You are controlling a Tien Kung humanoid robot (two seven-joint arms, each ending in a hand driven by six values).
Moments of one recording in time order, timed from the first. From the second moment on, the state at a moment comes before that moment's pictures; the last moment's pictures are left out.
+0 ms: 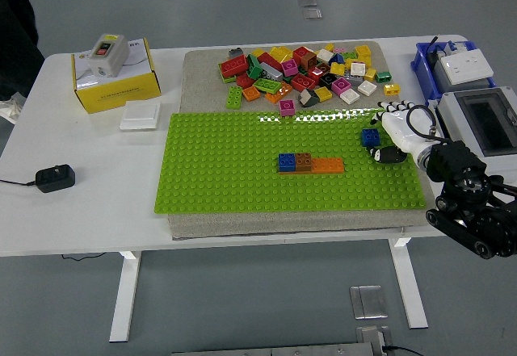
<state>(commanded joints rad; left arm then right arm) -0.01 0.15 -1.63 -0.18 2.05 0.01 0.12 0.75 -0.31 0.40 0.80 -1.91 -0.27 -0.20</state>
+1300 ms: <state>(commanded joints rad) 0.00 0.15 -1.62 -0.18 2.05 0.01 0.11 0.75 -0.30 0.38 0.80 -1.88 -0.30 -0.20</state>
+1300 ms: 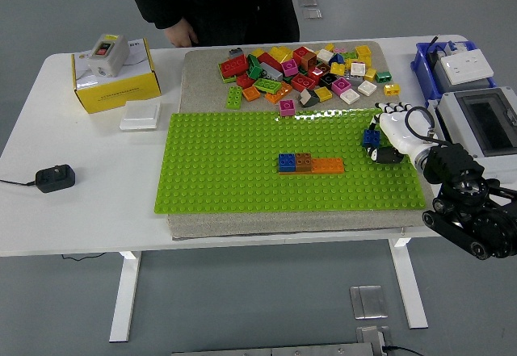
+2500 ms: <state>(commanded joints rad) 0.01 0.15 -1.63 -0.18 2.05 0.01 0.10 0.72 -0.38 0.35 1.14 -1.76 -0.28 -0.25</state>
